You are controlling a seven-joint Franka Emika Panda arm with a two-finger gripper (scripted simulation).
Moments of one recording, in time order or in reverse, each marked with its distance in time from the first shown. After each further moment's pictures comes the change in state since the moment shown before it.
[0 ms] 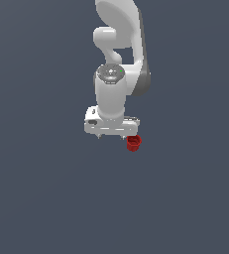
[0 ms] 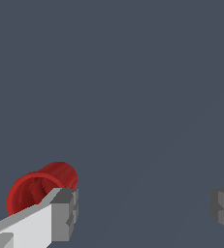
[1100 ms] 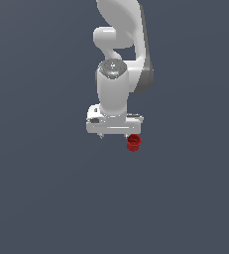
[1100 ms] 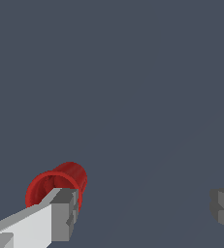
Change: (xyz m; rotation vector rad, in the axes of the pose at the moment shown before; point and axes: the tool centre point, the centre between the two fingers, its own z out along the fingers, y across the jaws) arm 0.004 -0.012 -0.012 0.026 0.025 -0.028
